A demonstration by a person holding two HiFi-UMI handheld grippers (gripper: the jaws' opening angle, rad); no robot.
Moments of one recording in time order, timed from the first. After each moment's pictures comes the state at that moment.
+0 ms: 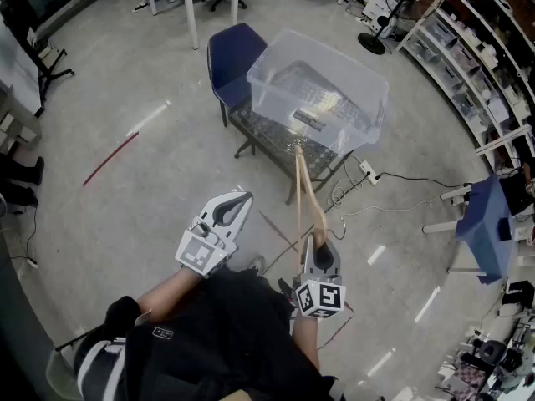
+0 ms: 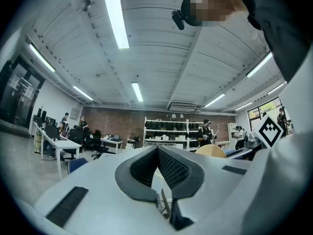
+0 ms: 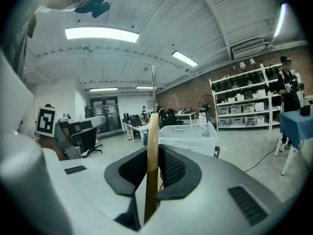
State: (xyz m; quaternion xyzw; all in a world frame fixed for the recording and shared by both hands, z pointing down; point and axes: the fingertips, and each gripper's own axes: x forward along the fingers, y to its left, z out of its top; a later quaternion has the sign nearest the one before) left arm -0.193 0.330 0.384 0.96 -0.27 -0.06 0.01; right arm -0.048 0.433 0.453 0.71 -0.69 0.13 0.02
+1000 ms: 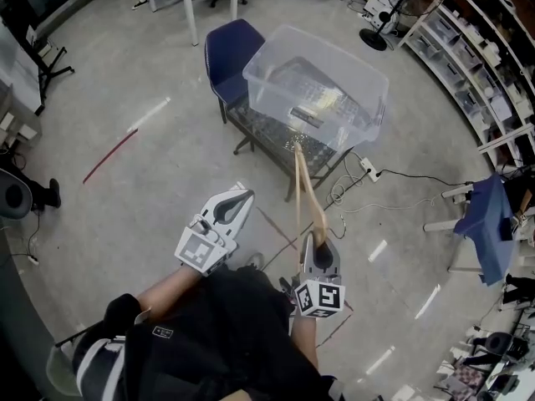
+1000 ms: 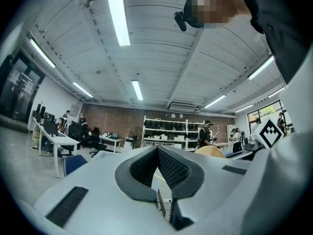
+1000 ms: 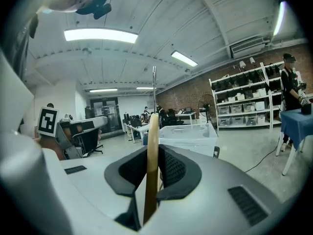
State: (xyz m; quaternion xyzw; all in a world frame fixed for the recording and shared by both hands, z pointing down) left arm -0.166 0.323 0.398 0.96 -0.26 -0.03 0.03; right arm -0.025 0.428 0.462 0.71 -0.69 0.13 0.01
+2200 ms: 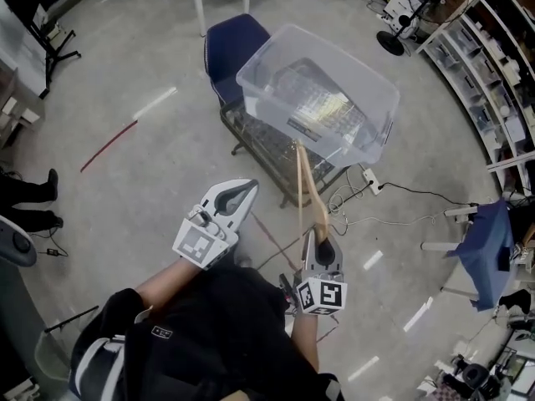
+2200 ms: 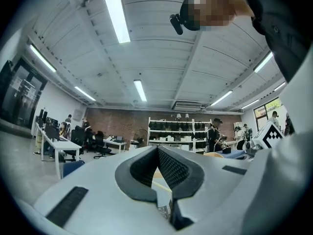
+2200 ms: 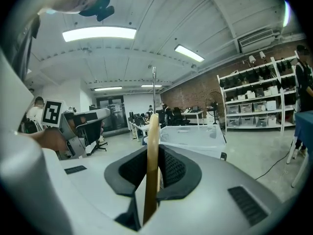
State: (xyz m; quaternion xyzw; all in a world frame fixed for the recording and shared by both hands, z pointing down) left arm -0.075 0.219 0.394 0.95 -0.29 -0.07 0.02; right arm 0.066 0.318 0.484 0.68 -0.73 0.13 0.03
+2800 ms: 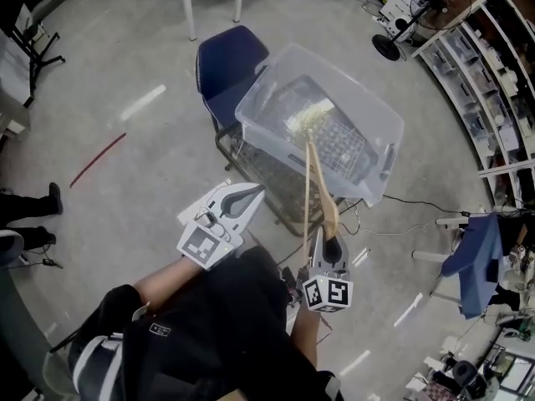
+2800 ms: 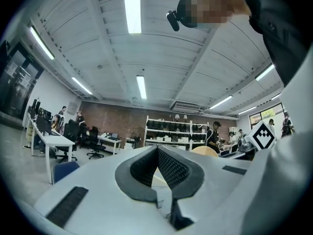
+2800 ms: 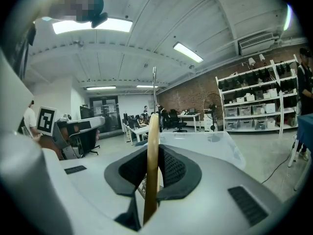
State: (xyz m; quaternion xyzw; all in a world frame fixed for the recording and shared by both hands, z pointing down) left arm -0.084 0.040 0.411 0.96 -0.25 -0.07 0.04; right arm 0.063 0.131 0.477 0.70 -0.70 0.12 0.02
